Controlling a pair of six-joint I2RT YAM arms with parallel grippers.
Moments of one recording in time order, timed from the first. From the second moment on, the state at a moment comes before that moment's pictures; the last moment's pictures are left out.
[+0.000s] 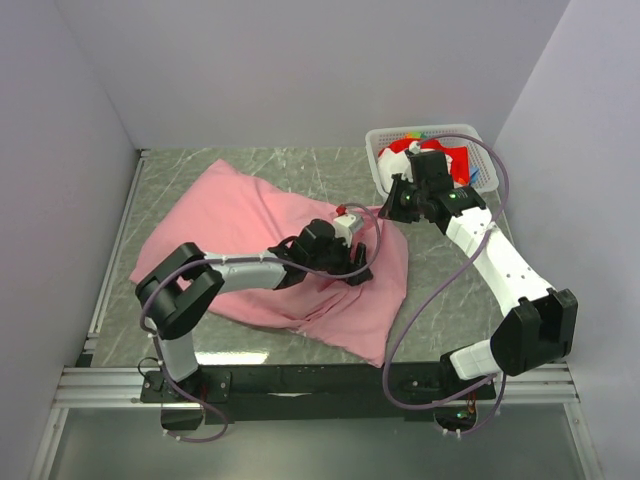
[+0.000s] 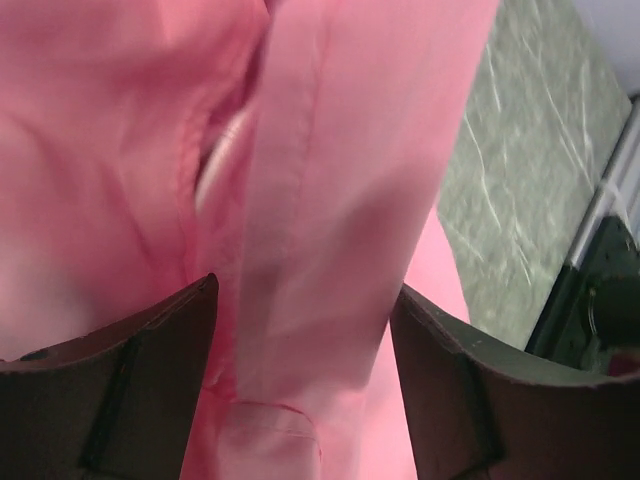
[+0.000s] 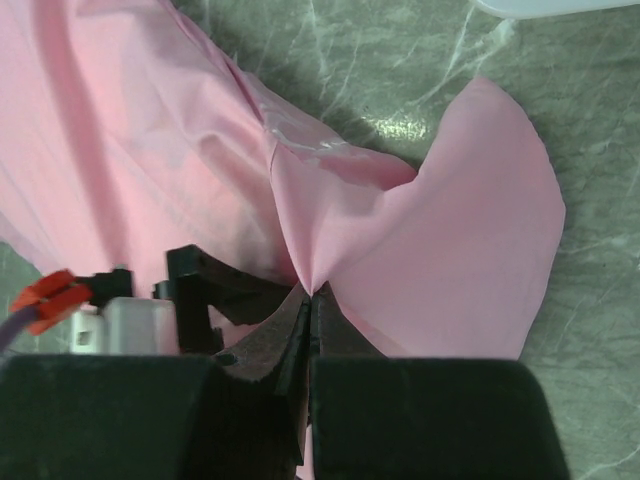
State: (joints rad) left arm -0.88 1.78 1.01 0.29 0.24 -0.41; right arm 0.31 1.41 1.30 -0.67 -0.15 0.46
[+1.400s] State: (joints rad) left arm -1.00 1.24 0.47 0.35 0.37 -0.70; right arm 0.37 1.68 1.31 -0.52 -0.12 0.51
